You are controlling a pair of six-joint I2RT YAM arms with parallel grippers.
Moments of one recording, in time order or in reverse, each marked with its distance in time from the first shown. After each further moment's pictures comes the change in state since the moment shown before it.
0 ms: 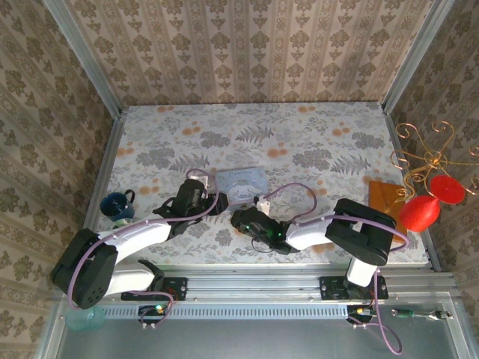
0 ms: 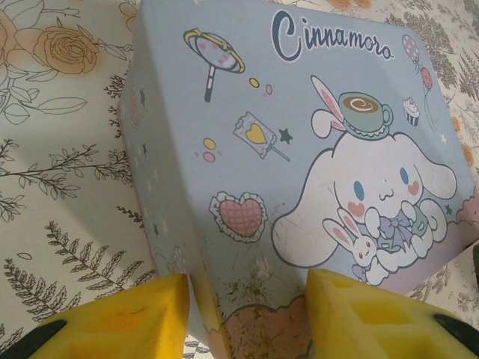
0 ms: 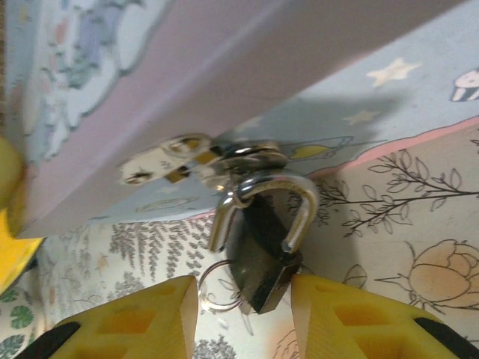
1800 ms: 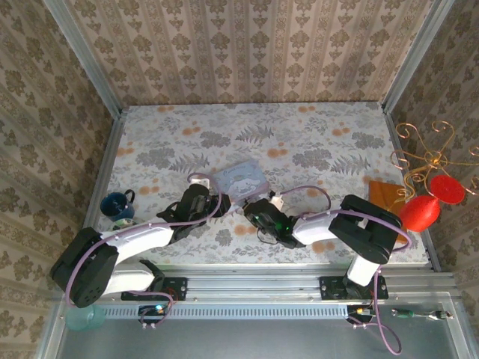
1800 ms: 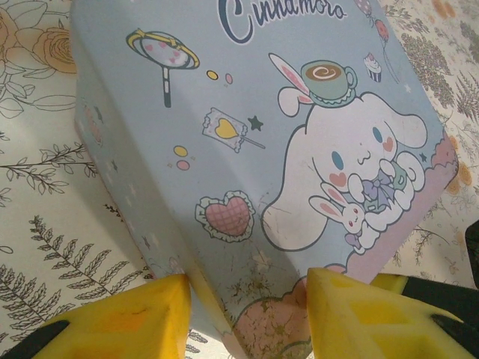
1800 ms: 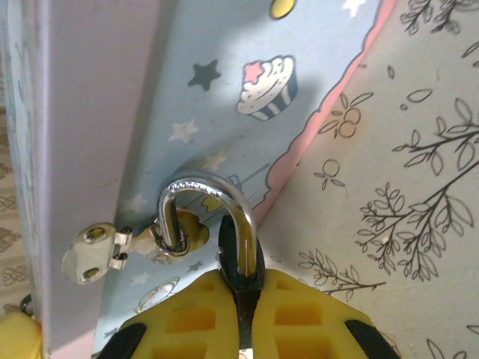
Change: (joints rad) left arm -0.073 0.004 -0.030 0.068 -0.111 -0.075; right arm -0.114 -0.032 -0.059 0.069 -0.001 0.225
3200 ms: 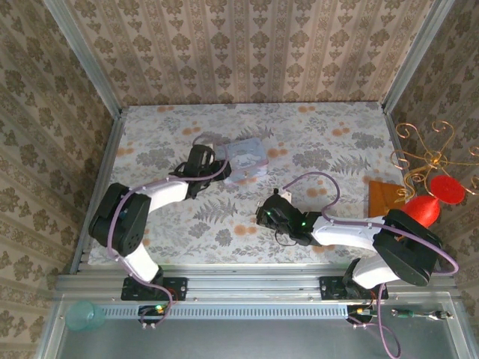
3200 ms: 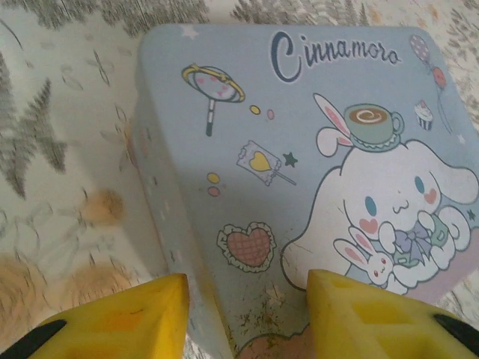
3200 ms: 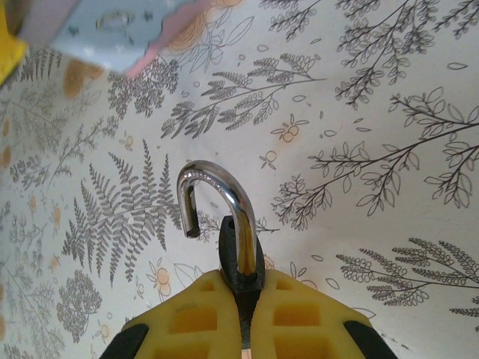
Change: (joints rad) left arm 0.231 0.447 0.468 -0.076 0.072 0.172; right arm -0.037 -0.291 -0.019 -0.404 -0.096 -0.418
